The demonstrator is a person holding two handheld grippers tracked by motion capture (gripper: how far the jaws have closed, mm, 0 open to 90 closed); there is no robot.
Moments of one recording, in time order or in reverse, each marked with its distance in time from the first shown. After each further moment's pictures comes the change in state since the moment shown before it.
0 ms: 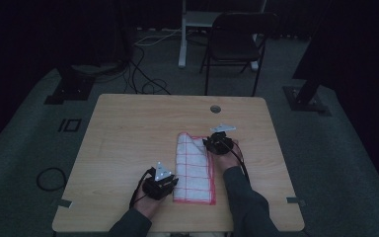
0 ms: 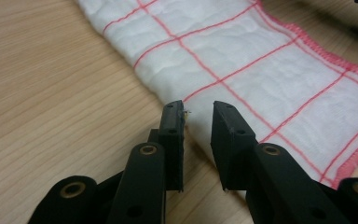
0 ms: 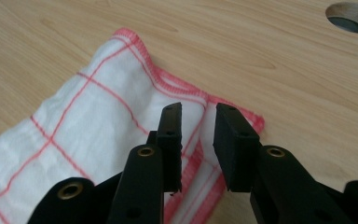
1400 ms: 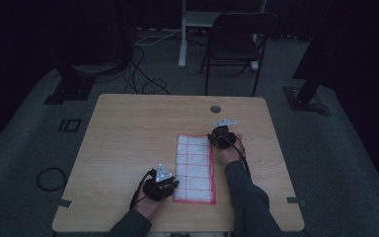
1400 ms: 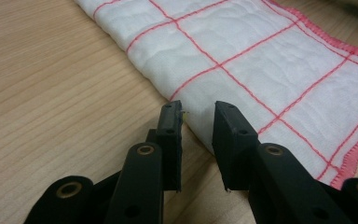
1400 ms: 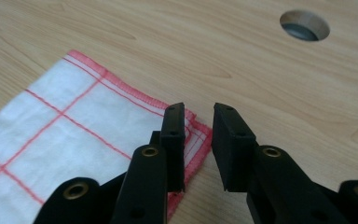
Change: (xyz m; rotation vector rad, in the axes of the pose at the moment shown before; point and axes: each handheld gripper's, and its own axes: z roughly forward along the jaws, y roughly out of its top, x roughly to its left) left arm -0.001 -0.005 0.006 0.021 -0.016 0.005; right arm -0.016 0.012 0.004 0.032 -0.100 0.010
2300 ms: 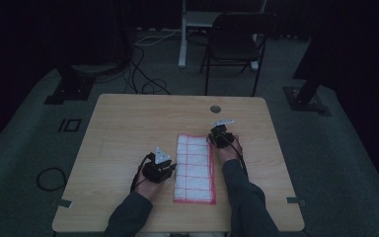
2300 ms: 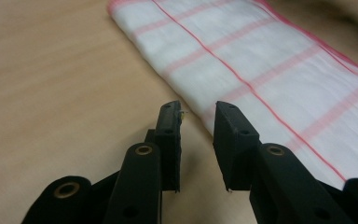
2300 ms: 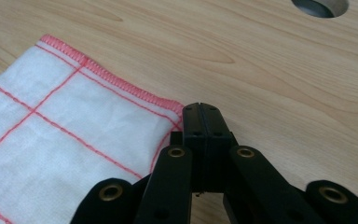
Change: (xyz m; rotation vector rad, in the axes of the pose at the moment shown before) left arm 0.040 0.039 0.018 -0.029 0.085 -0.018; right arm -0.003 -0.001 0.018 0.051 -0.003 0.023
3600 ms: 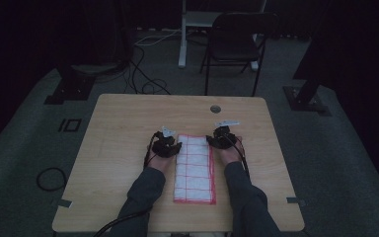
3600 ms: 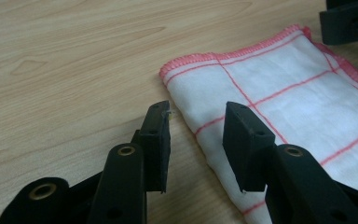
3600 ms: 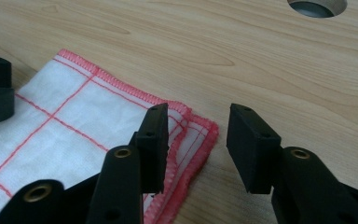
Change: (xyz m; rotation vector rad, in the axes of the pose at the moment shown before) left arm 0.036 0.045 0.068 -0.013 0.052 -0.133; right arm -0.006 -0.007 -0.007 -0.052 0.051 0.057
